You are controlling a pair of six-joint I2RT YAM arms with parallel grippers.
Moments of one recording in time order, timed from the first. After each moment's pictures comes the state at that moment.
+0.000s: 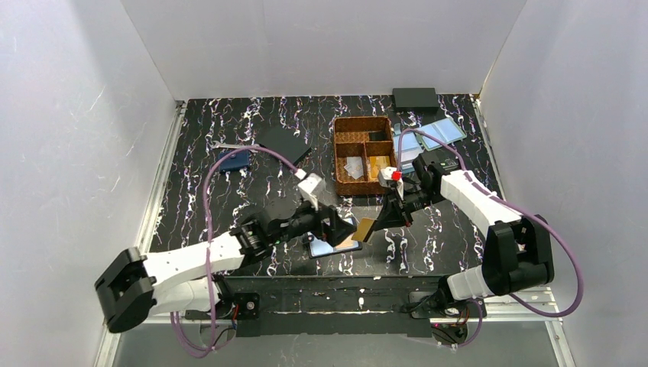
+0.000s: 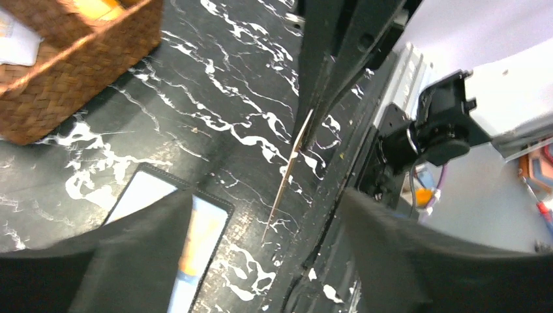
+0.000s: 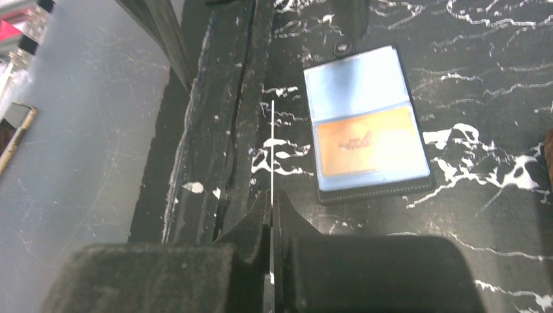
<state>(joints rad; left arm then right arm) -0.99 1.16 0.60 0.30 0.13 -0.44 0.29 1.42 0.96 -1.09 -1.24 -1.21</state>
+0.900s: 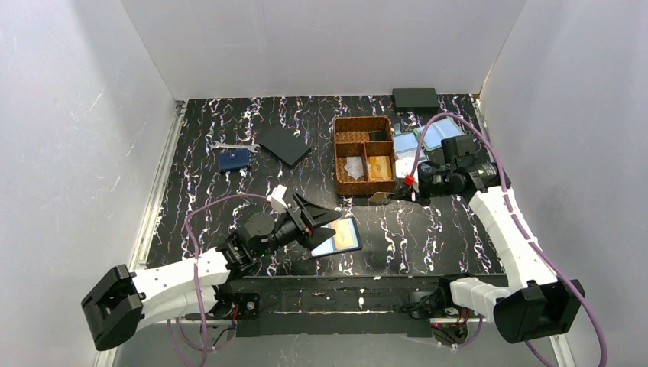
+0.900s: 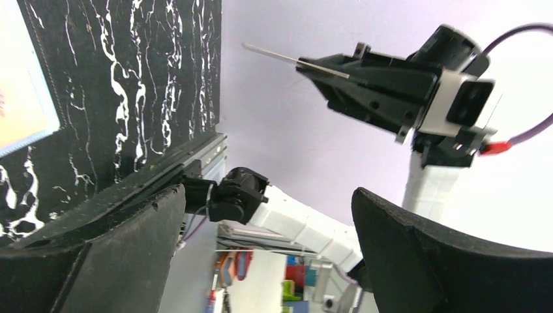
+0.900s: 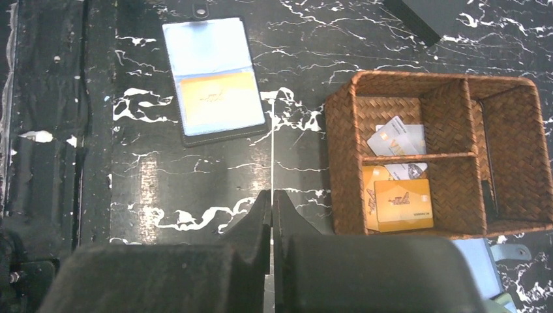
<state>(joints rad) -0.95 0.93 0.33 0.46 0.05 -1.51 0.22 1.14 1.12 -1.00 -0.93 -1.20</state>
